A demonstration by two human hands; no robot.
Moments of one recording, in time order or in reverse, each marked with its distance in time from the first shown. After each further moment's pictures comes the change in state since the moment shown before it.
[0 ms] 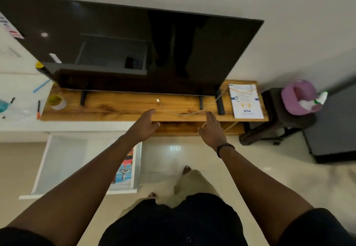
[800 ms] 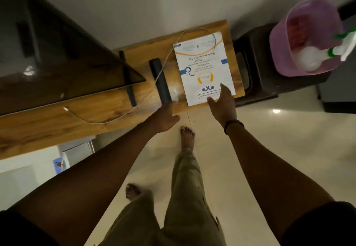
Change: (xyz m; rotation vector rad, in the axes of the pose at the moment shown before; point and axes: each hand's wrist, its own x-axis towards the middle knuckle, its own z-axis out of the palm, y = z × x) left_hand 0.378 0.195 0.370 0.249 -0.505 -0.176; right_hand 0.294 0.407 -0.072 0.376 0.018 0.483
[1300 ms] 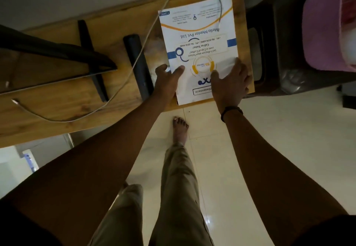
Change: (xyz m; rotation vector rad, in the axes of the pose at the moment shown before) left_hand 0.170 0.032 0.036 -0.871 0.349 -0.278; right_hand 0.128 0.048 0.047 -0.141 0.262 0.152
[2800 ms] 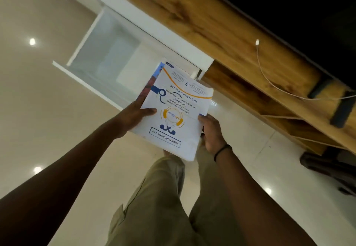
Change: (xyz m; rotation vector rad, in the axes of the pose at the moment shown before) left_hand -0.318 -0.447 -0.644 -0.397 0.118 -0.019; right_hand -0.639 -0.120 0.258 0.165 -0.986 -0.103
